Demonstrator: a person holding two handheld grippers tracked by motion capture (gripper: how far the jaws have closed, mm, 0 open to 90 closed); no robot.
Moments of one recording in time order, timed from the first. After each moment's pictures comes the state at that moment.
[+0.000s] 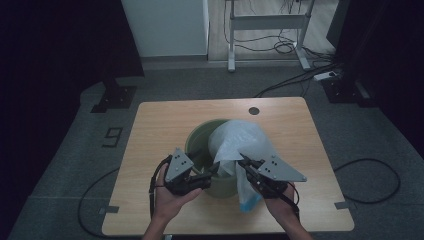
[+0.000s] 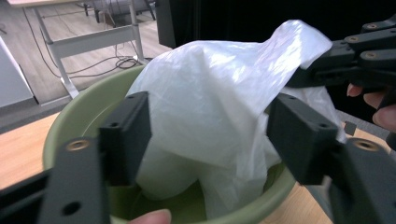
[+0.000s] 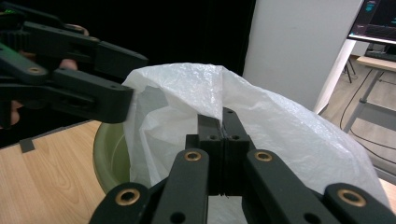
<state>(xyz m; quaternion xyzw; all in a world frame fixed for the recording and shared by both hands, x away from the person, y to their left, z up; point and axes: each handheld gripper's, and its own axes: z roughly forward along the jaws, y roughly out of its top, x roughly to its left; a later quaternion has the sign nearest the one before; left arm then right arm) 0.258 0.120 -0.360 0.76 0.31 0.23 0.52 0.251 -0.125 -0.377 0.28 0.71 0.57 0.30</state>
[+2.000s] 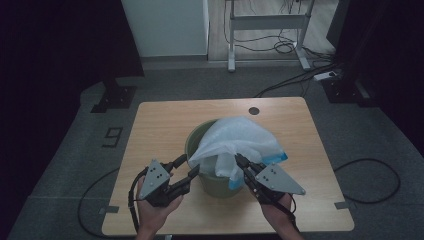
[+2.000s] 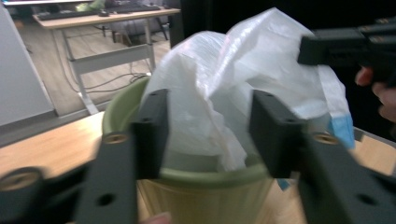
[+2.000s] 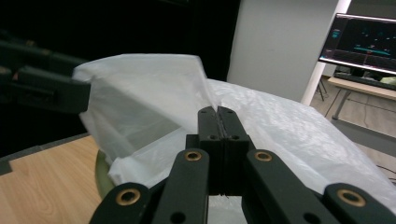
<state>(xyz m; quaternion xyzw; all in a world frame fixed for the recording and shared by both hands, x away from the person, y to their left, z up) 0.231 0.164 -0.361 0.73 0.32 0.27 0.54 0.234 -0.115 -0.373 0.28 0.68 0.58 0.35</state>
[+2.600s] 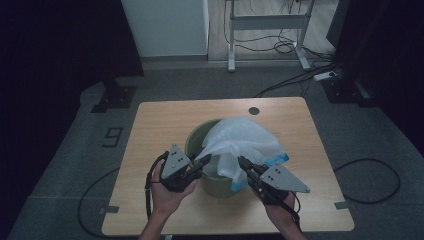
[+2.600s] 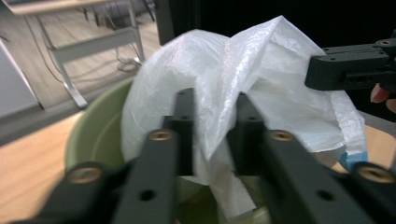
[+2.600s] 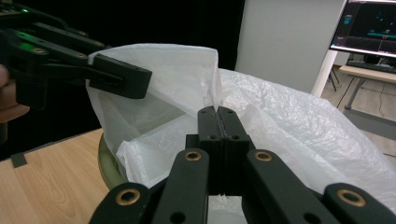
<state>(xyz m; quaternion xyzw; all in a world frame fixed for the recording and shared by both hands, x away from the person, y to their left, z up) 0.263 0.131 -0.354 0.77 0.30 0.23 0.51 0.236 -0.126 -0.381 0.29 0.68 0.59 0.32</state>
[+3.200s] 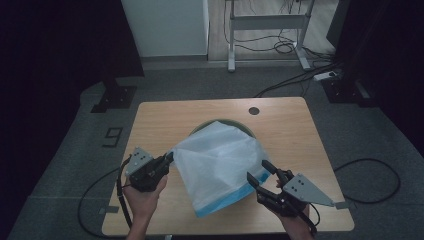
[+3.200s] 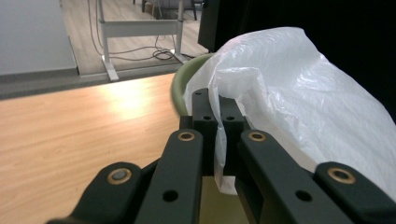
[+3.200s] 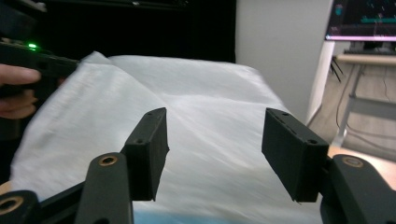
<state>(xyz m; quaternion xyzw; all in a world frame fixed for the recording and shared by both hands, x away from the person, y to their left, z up) 0.264 0.207 -0.372 0.70 0.43 0.23 0.53 0.214 -0.163 -0.396 0.33 0.65 0.62 0.29</state>
